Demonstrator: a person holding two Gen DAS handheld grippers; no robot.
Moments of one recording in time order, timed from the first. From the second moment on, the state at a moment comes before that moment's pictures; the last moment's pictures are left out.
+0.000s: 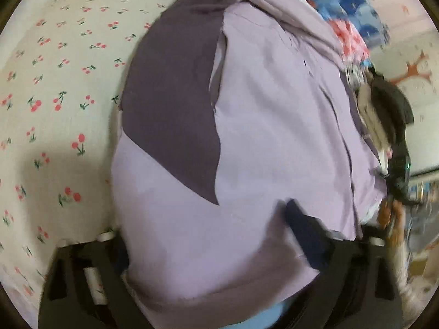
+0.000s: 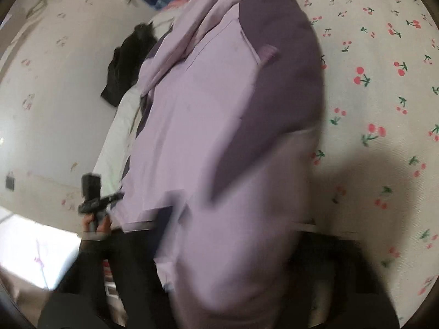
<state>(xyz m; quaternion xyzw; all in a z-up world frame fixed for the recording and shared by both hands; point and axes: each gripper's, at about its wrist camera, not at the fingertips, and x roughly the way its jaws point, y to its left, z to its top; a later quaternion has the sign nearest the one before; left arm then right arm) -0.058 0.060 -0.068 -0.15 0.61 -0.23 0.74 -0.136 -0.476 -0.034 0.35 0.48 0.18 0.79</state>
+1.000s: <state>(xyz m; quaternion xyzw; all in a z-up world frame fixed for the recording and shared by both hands) -0.043 0.098 0.071 -0.10 0.44 -0.15 0.88 -0.163 -0.538 0.115 0.28 0.33 0.08 0.90</state>
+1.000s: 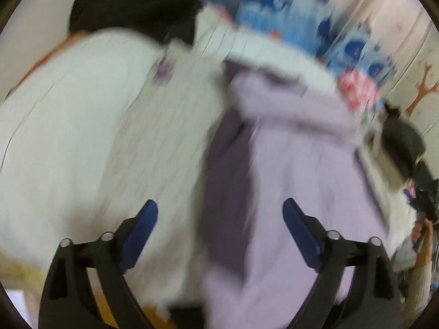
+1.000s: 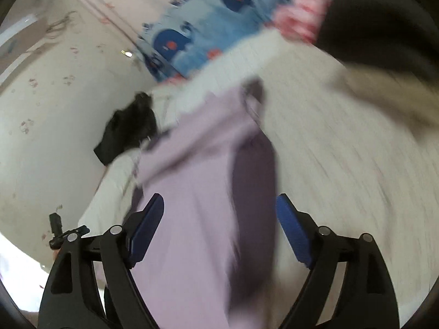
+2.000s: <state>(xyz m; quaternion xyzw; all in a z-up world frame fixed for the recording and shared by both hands) 0.009 0.075 -0.052 -0.12 0.57 -0.22 0.78 -0.117 -0.554 -0.013 0.28 0.48 0.10 0.82</state>
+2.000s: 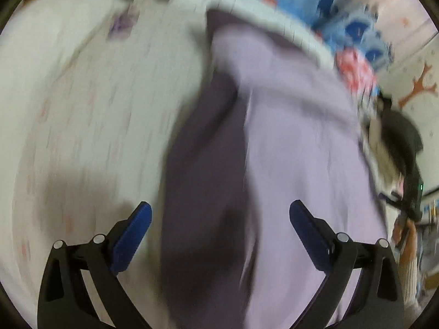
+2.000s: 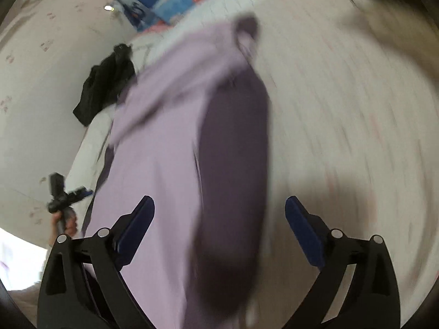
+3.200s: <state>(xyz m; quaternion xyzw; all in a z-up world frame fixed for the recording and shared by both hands) -0.203 0.151 0.004 -0.12 0.61 -0.24 0.74 -0.376 -0.539 0.027 0.32 0.44 0.14 0.83</state>
